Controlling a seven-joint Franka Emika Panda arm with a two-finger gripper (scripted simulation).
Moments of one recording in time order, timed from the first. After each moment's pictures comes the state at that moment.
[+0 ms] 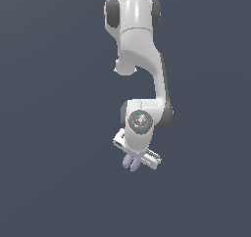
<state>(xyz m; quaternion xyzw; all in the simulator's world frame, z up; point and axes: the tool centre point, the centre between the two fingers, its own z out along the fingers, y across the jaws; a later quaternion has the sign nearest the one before) 0.104 0.041 0.030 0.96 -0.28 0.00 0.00</state>
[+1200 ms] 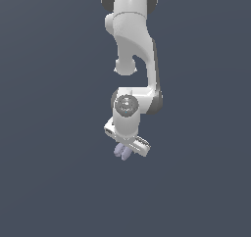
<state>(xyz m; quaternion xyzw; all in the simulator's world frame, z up) 0.062 0.003 0.051 0.96 -0.28 0.00 0.00</state>
